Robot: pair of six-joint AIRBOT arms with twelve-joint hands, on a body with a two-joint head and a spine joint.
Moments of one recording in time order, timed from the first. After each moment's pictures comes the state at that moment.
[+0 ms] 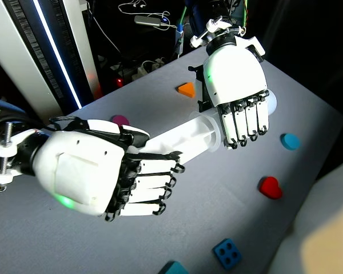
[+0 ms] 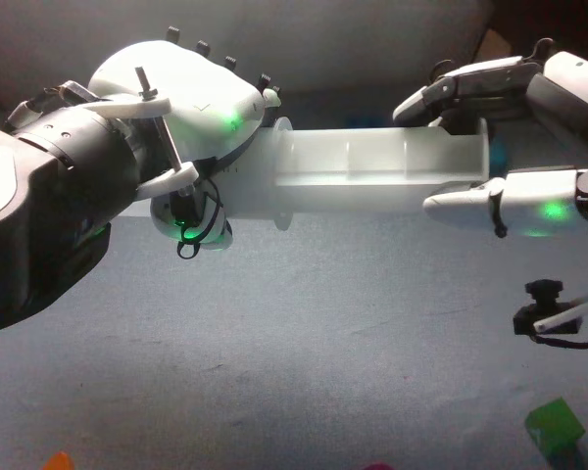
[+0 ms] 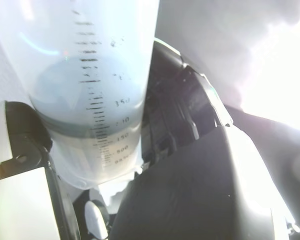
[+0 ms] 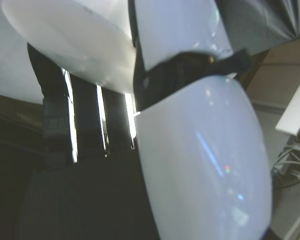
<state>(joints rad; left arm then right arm) 0.35 -1.00 0.81 1.65 0.58 -0.40 -0.73 -0.93 0.87 0.57 0.77 -0.65</state>
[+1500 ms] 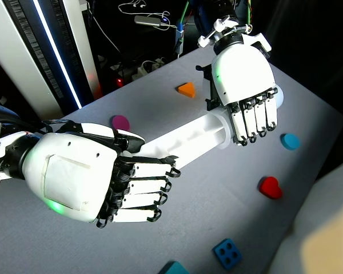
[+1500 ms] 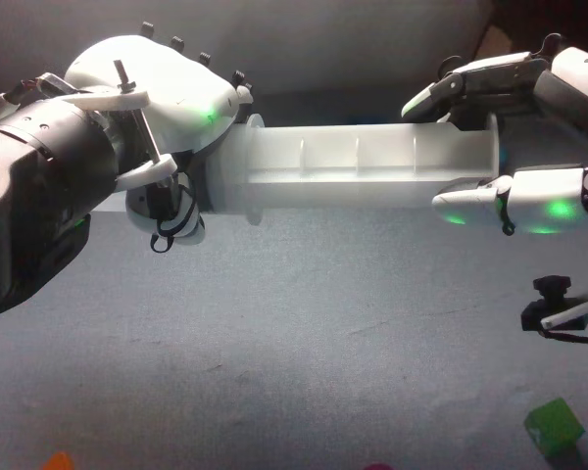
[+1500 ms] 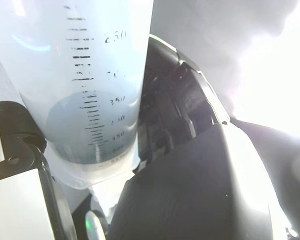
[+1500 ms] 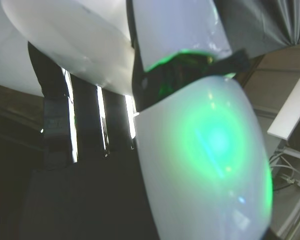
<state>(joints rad) 0.35 -0.99 0.83 1.65 0.59 -0.37 -0.72 -0.93 0.87 0.55 0.79 -0.69</state>
